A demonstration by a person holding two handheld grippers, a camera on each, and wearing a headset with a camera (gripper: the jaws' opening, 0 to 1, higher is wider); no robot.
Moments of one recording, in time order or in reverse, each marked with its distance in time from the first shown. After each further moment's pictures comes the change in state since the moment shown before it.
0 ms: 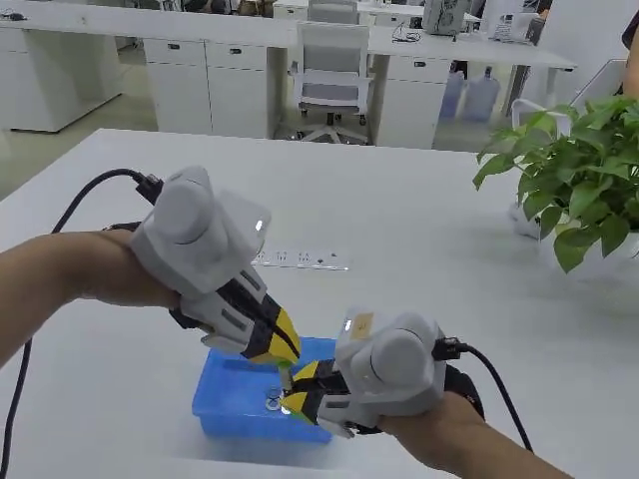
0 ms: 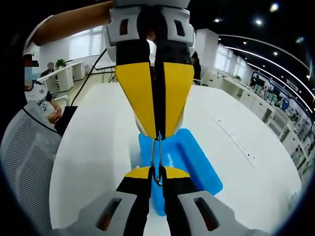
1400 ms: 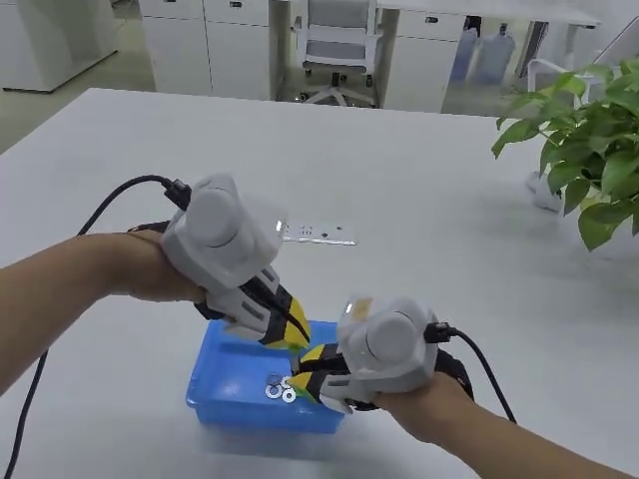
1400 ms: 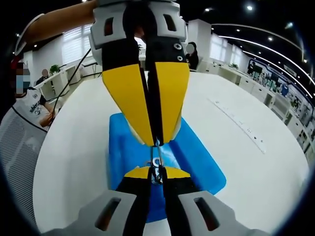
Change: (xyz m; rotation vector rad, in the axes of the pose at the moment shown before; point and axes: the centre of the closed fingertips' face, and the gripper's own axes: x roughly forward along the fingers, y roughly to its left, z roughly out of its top) left arm 0.041 0.043 -0.041 -0.052 0.009 0.002; right arm 0.041 -0.036 -0.043 0.091 0.042 0.010
